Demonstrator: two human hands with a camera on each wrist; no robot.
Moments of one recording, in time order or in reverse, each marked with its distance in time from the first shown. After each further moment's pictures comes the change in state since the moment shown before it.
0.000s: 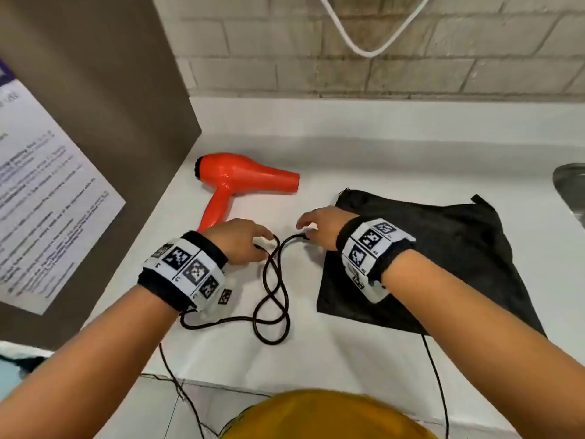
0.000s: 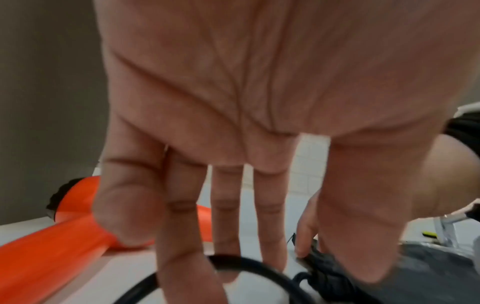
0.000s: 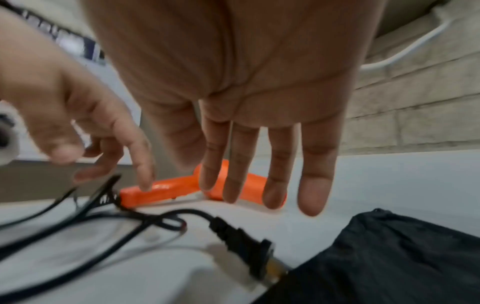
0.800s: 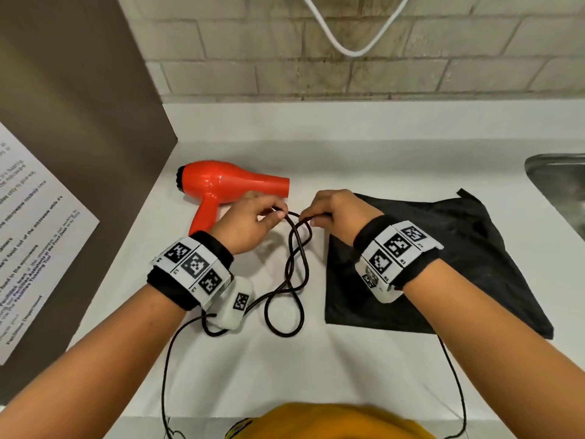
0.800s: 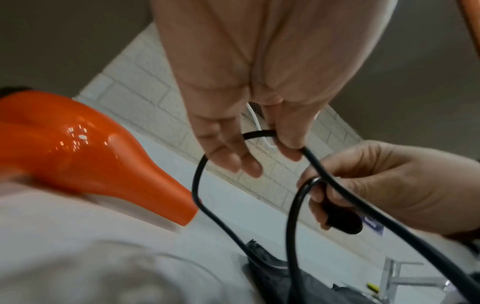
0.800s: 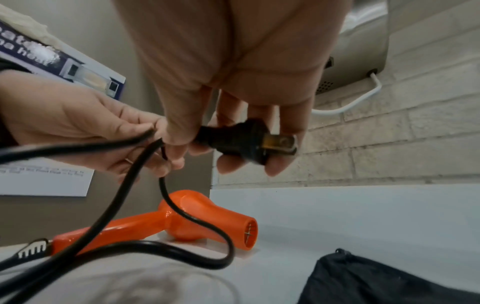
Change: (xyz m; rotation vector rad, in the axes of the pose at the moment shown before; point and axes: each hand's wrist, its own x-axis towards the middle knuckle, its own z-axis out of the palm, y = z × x) left_hand 0.035 -0.002 -0.001 -0.473 0.414 0.340; right_hand -0.018 0.000 -0.016 0.177 0.304 -0.119
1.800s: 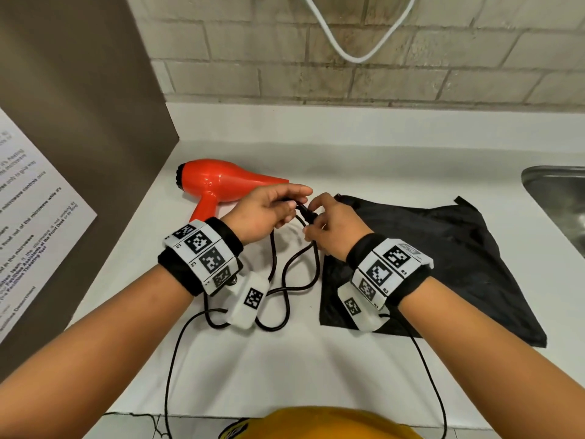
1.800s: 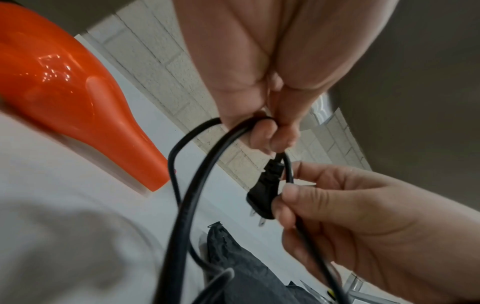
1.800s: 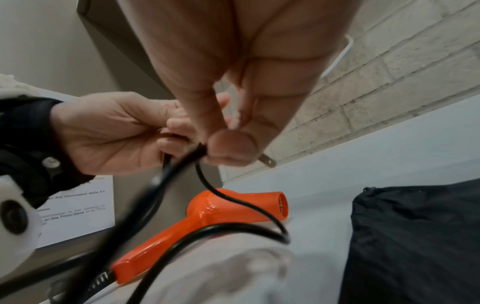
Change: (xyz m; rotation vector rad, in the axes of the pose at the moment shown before) left_hand 0.007 0.030 0.009 -0.572 -0.092 -0.014; right_hand -0.010 -0.002 0.019 0.311 0.091 0.237
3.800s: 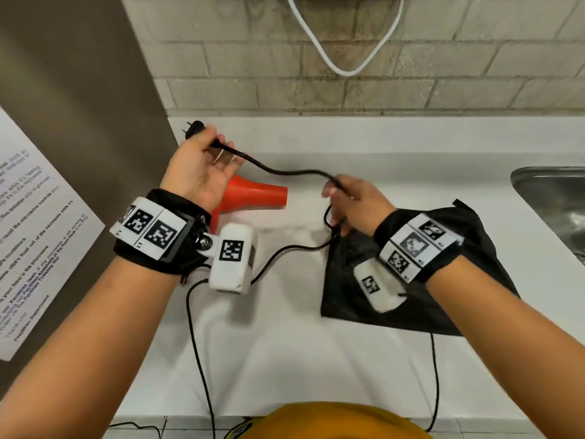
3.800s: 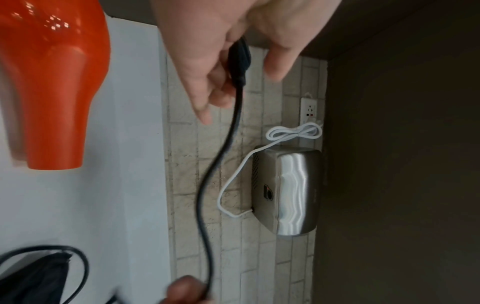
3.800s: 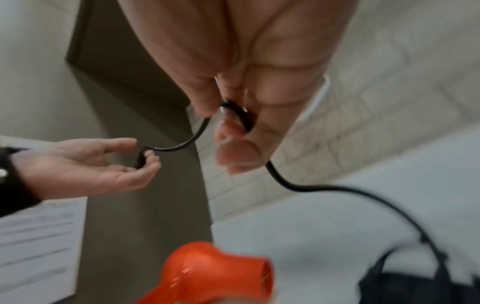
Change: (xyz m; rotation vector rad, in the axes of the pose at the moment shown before) left_hand 0.002 0.057 -0.061 -0.910 0.587 -0.065; right_hand -0.006 -0.014 -0.041 0.221 0.108 0.009
